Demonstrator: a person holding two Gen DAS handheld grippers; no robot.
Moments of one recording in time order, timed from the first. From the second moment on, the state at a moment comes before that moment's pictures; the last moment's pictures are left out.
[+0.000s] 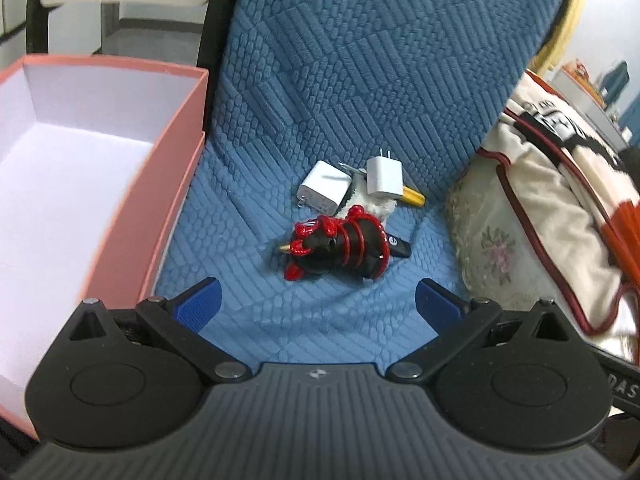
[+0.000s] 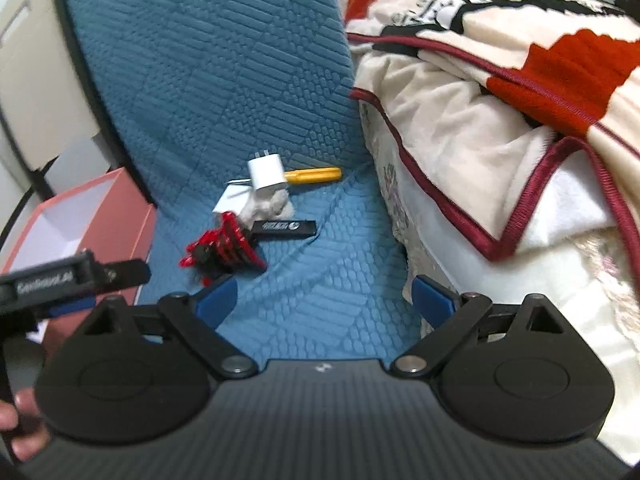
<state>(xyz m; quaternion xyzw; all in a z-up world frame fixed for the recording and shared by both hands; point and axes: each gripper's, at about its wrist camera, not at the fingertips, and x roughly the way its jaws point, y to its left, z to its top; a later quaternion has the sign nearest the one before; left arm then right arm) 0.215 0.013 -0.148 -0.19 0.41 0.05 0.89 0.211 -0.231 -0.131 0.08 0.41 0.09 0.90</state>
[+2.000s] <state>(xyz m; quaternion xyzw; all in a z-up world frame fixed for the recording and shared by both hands) 0.295 0.056 -0.256 -0.54 0.39 0.11 0.74 0.364 -0.148 -0.235 -0.12 0.47 0.28 0.83</state>
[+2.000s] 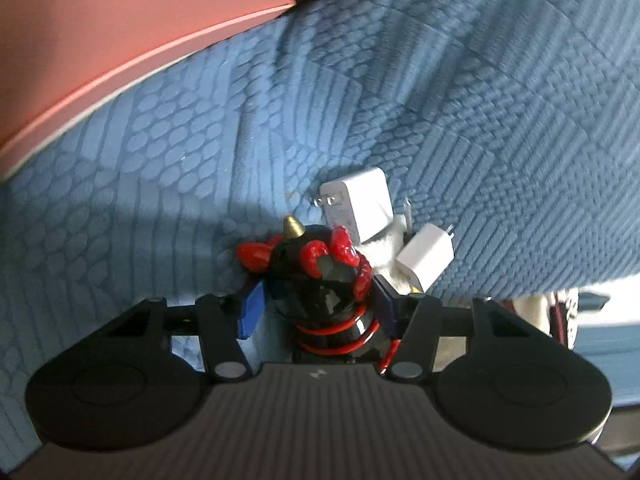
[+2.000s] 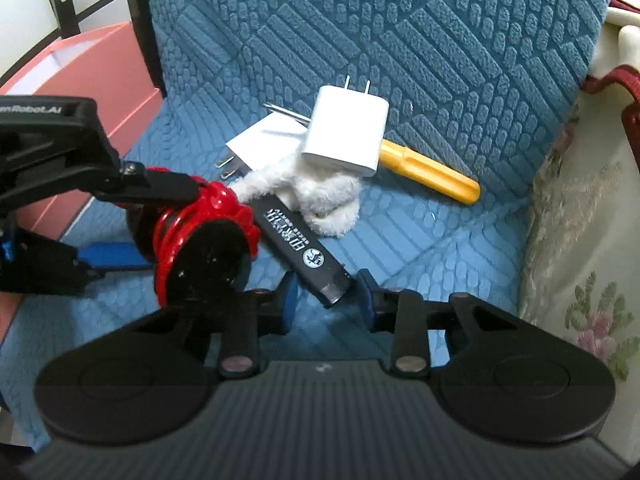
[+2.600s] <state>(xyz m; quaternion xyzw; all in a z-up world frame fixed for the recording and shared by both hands) 0.270 0.048 -0.204 -0.32 0.44 0.09 0.83 0.331 -0.145 -0.222 -0.07 0.54 0.24 0.81</state>
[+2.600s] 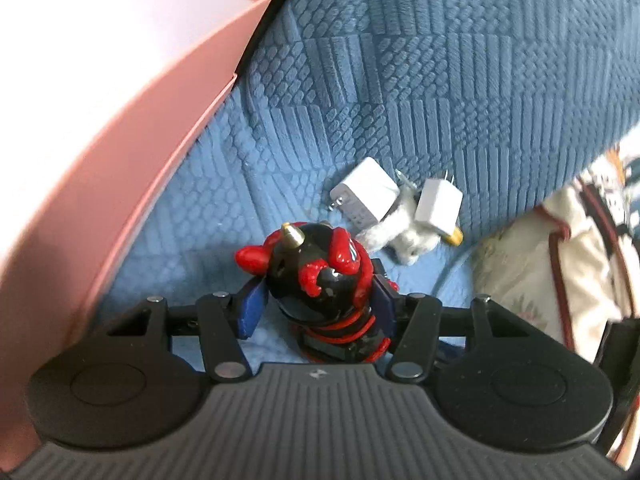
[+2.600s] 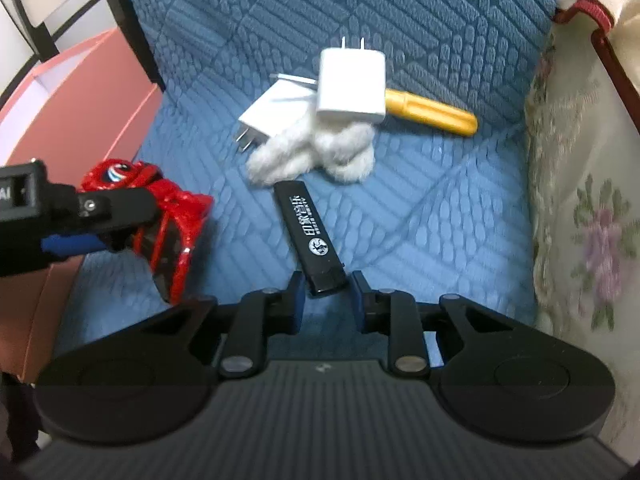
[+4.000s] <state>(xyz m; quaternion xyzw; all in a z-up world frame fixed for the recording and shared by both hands) 0.178 0.024 -0.194 -0.19 0.46 -0.04 0.87 0.194 -0.153 -0.210 0.01 0.52 0.13 0.84</state>
